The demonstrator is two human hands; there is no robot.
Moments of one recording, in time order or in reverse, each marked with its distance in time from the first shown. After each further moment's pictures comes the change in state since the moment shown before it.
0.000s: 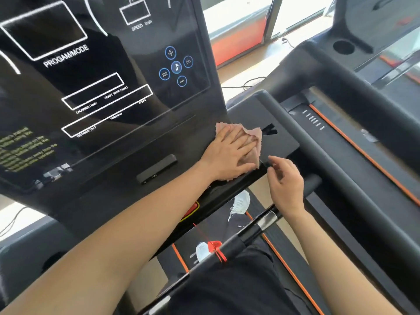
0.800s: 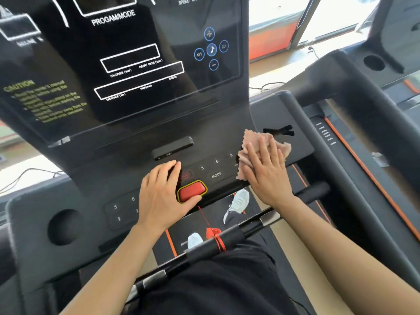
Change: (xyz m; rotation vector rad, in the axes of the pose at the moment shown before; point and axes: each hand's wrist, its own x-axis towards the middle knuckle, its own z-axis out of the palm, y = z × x) left_hand -0.214 0.021 0.039 -0.152 0.349 -0.757; right_hand 0.012 -0.011 0.036 -0.629 -0.415 -0.466
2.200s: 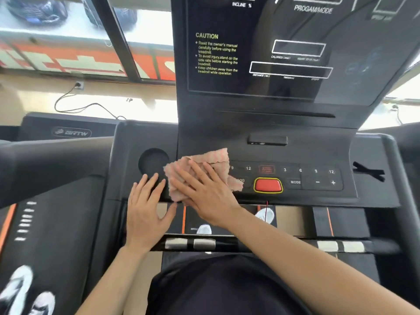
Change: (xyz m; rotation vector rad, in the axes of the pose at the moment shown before) left_hand -0.198 -0.122 -0.002 -0.175 0.306 -0.477; right_hand -0.033 -0.286 0.053 -0.170 -0.163 -1.047
